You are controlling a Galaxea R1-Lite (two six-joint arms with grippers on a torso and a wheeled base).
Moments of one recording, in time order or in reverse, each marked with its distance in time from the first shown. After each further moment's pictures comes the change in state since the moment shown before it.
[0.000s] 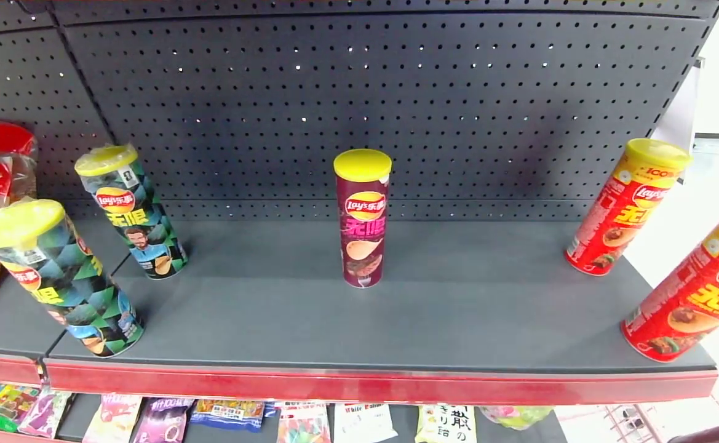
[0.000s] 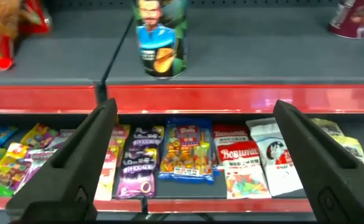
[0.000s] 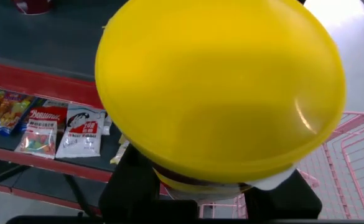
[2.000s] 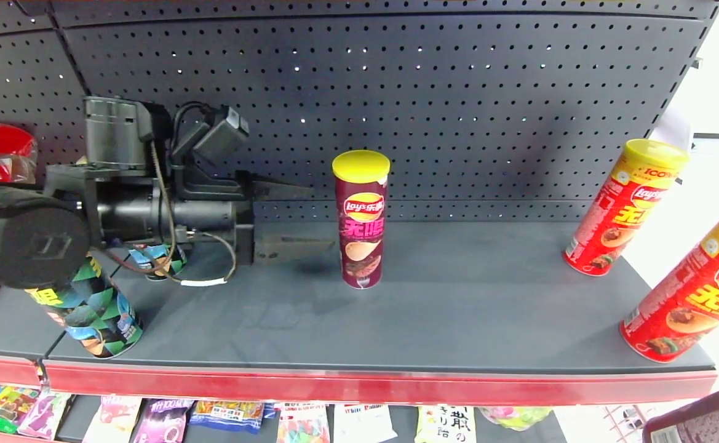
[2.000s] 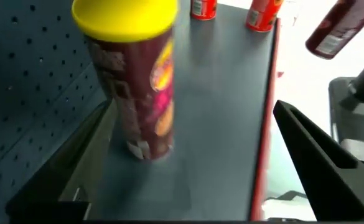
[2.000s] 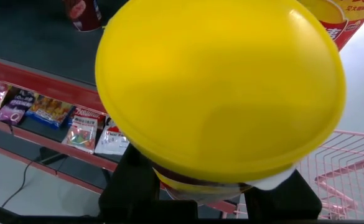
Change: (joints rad) left arm -0.335 1.735 -1.084 -0.335 -0.872 0.326; right arm 0.027 0.194 -0.142 -0.008 0.126 0.042
